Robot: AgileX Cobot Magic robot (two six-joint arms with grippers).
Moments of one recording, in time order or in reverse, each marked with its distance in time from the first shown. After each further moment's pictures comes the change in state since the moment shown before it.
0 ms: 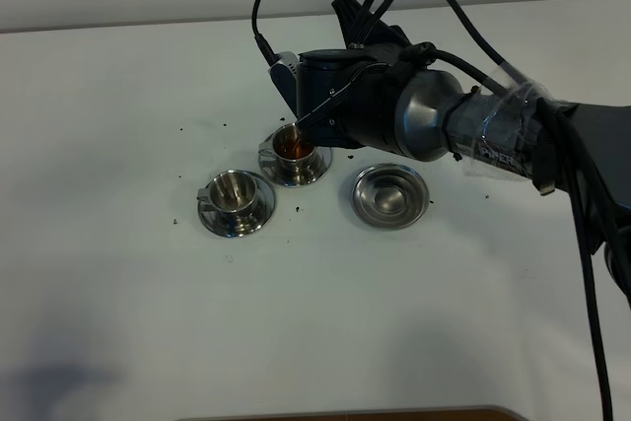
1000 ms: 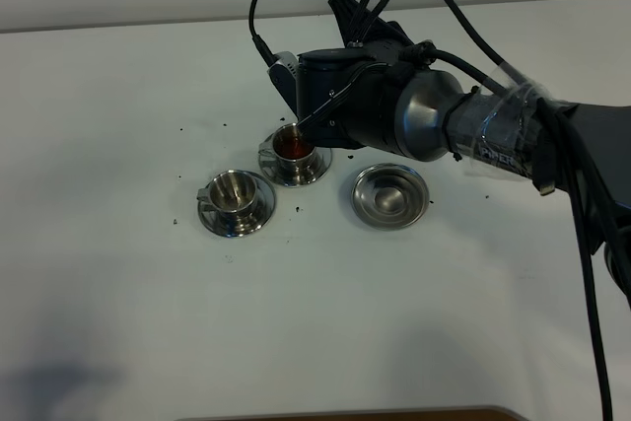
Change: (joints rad) left arm 0.000 0.000 0.000 0.000 0.000 0.001; right arm 0.000 0.000 0.000 -0.023 -0.007 -0.018
